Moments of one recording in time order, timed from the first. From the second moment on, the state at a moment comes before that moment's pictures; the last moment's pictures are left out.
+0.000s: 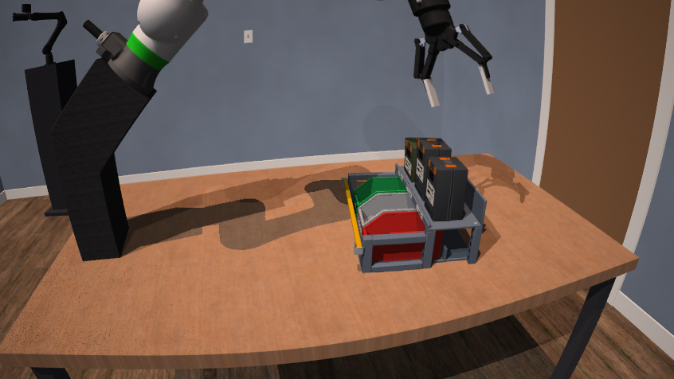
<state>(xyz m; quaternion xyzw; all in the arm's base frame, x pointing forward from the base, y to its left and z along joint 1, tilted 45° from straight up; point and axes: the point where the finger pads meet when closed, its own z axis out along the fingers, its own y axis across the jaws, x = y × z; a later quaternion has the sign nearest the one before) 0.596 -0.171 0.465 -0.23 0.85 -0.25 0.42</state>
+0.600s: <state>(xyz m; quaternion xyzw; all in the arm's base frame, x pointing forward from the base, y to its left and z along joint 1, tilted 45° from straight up) 0.560 -0.163 0.431 -0.23 0.84 -0.25 0.42</state>
